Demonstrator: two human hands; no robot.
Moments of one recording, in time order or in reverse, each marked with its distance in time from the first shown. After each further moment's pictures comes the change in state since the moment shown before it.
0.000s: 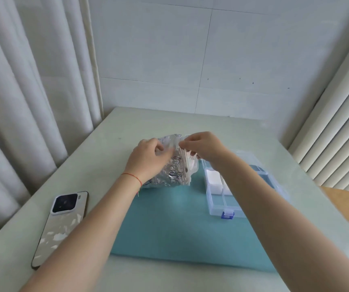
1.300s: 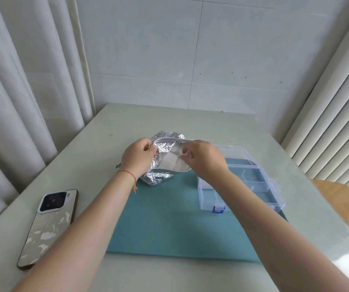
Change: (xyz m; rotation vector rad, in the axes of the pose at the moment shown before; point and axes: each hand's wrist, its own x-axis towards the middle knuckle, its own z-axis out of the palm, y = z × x) left_hand 0.009 -0.009 0.021 -0.209 0.056 -0.131; right_hand -0.017 0.045 0.001 -0.707 0.159 -0.312
